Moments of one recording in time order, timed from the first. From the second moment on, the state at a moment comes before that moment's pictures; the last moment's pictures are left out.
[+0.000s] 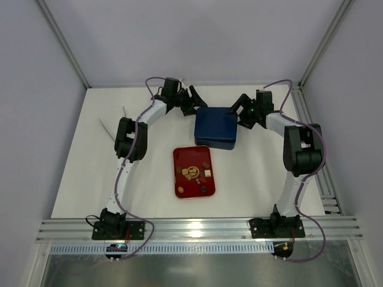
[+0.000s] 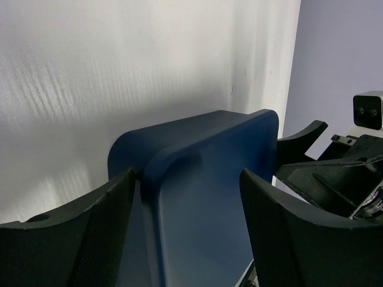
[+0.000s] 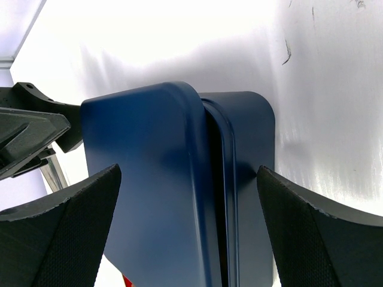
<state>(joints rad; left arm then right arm) -0.36 2.52 2.12 -0.24 0.60 -0.83 0.09 1.95 1.27 -0.02 -0.36 0.73</state>
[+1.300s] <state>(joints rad) -0.38 2.45 2.11 -0.29 0.59 -0.79 0.09 1.88 1.22 -0.03 -0.36 0.73</state>
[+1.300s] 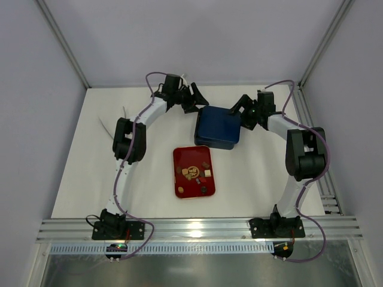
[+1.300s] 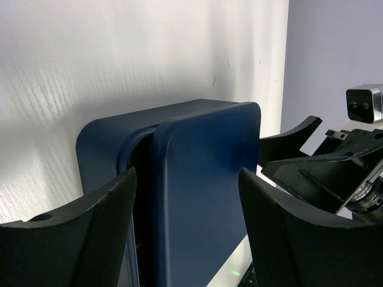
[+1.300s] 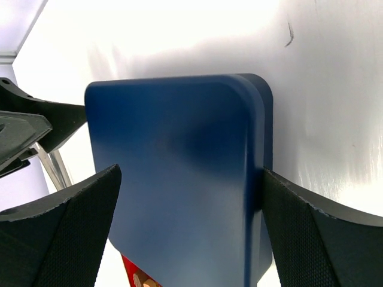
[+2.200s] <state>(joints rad) -0.37 2.29 1.95 -0.42 0.38 -0.70 0.13 1.89 1.29 -0.20 -0.28 0.65</state>
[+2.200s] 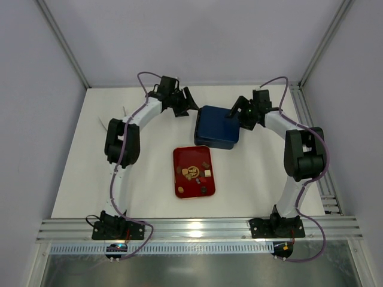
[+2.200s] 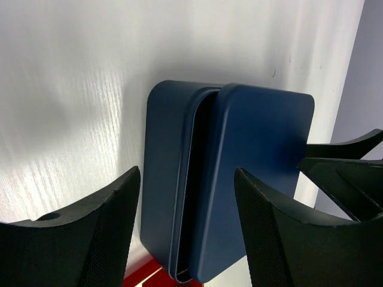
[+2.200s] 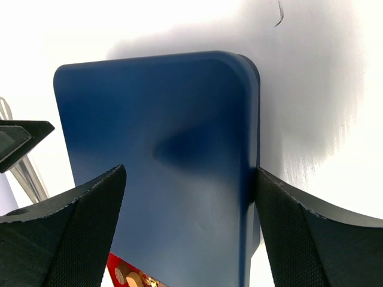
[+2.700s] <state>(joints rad) -0.41 2.29 1.88 -0.38 0.41 -0.74 0.19 1.90 1.38 -0.29 -0.19 0.60</state>
